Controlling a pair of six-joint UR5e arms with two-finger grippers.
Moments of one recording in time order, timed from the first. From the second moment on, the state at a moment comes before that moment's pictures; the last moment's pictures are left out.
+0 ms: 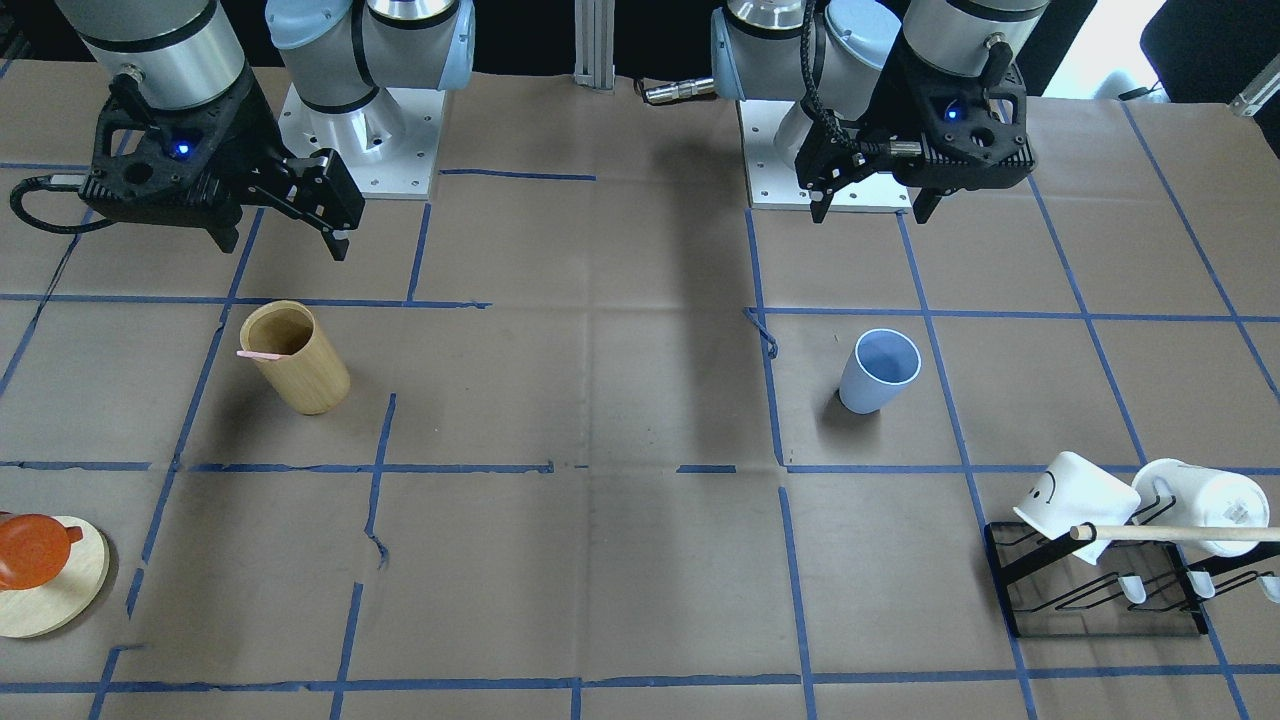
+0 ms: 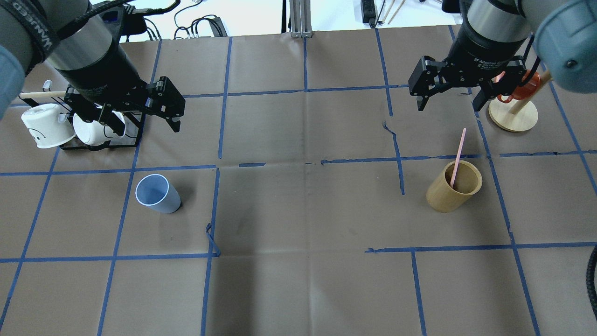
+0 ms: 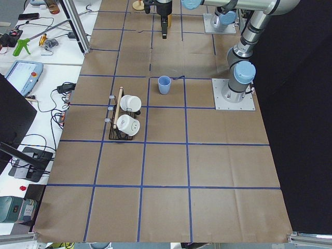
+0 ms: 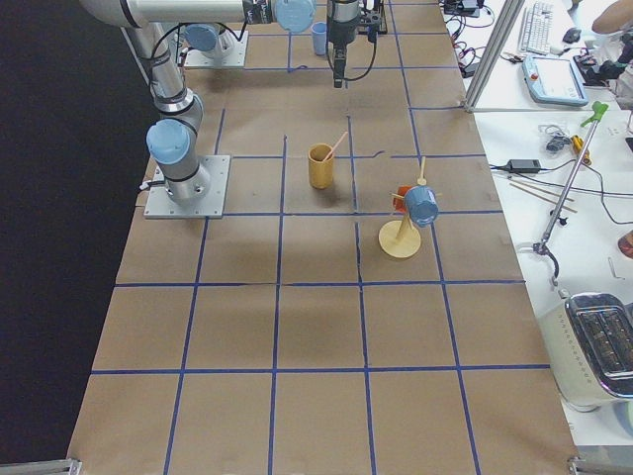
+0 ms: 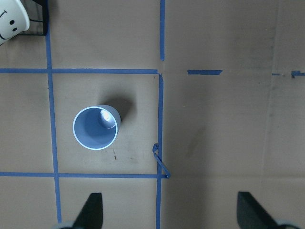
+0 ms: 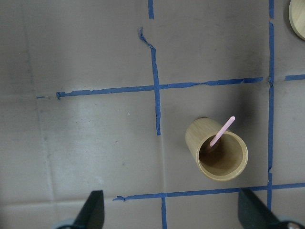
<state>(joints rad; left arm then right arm) -1.57 -1.50 -1.58 -1.66 1.58 -0.02 1.56 -1.59 1.58 -1.57 -1.57 0.05</state>
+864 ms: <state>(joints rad) -1.55 -1.53 -1.69 -1.53 1.58 -0.01 1.52 -1.58 1.58 -1.58 -1.59 -0.04</state>
